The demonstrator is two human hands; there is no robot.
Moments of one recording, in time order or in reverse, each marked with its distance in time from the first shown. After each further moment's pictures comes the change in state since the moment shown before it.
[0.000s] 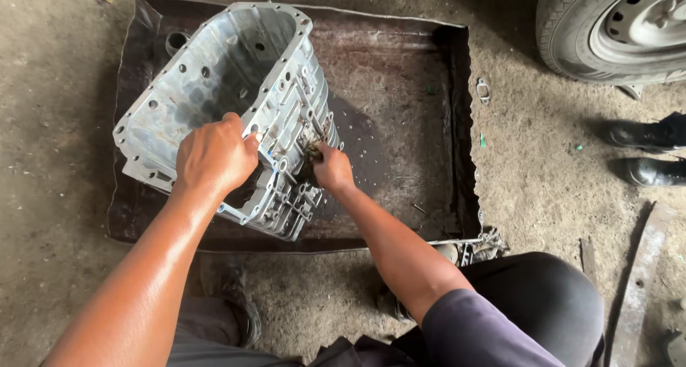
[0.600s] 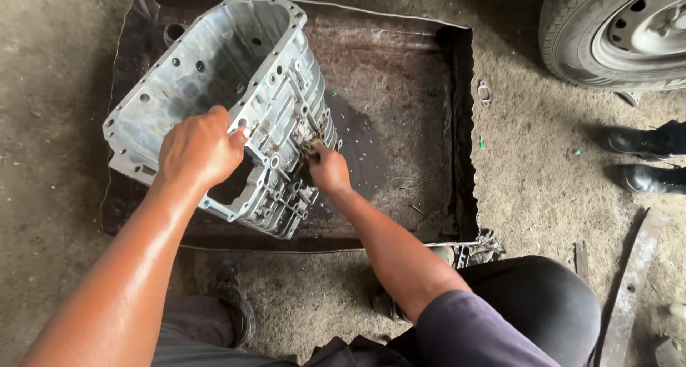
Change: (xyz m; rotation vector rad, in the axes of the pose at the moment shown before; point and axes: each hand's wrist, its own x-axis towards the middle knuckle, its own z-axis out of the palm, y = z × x) left_hand 0.009 -0.018 -0.007 0.002 -0.016 -0.011; right_hand 0.000 -0.016 0.000 -0.011 -0.047 0.007
